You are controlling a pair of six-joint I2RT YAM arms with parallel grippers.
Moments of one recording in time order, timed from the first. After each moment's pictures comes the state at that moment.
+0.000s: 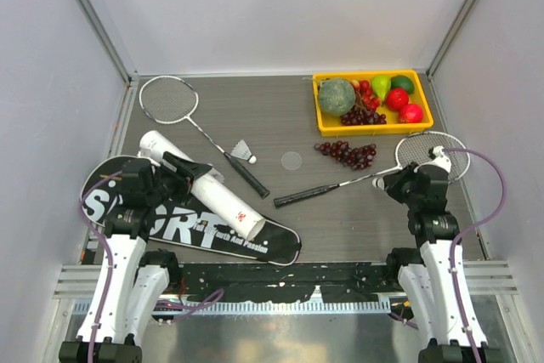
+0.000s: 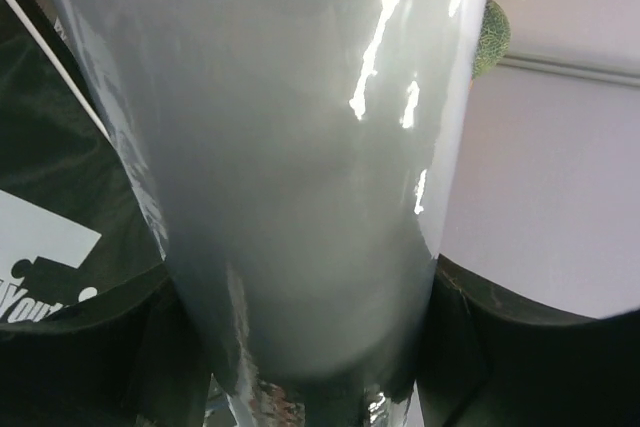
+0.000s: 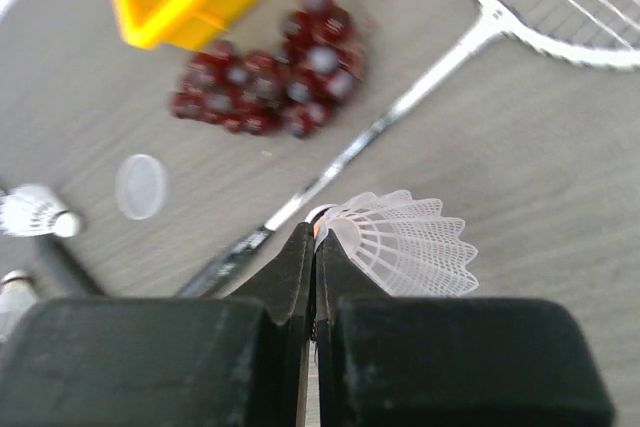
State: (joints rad) left arm -0.03 0.63 0.62 -0.55 0.37 -1.14; right arm -0.08 0.58 0.47 -0.48 -0.03 0.60
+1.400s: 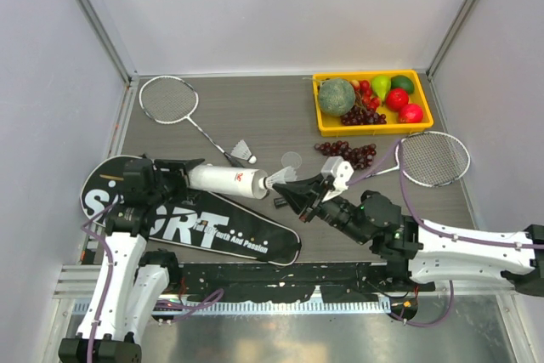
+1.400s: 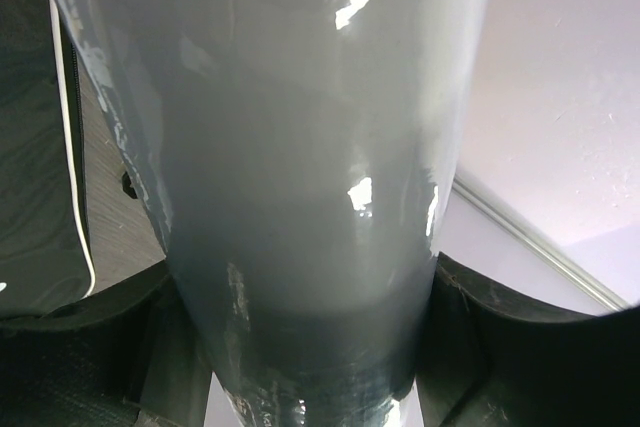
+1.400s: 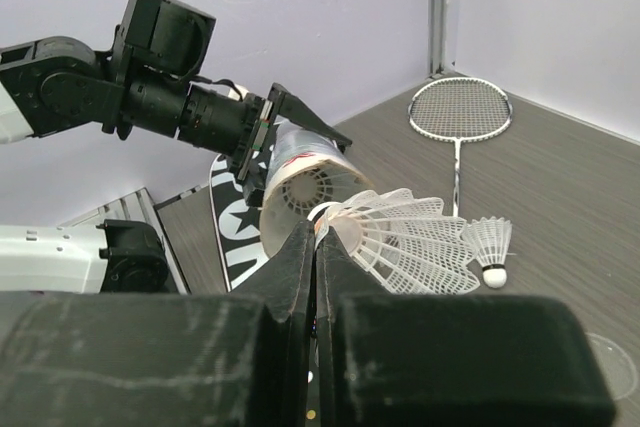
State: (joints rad) left arm -0.03 0.65 0.62 -0.60 0.31 -1.68; right arm 1.31 0.79 0.65 0.35 0.33 0.10
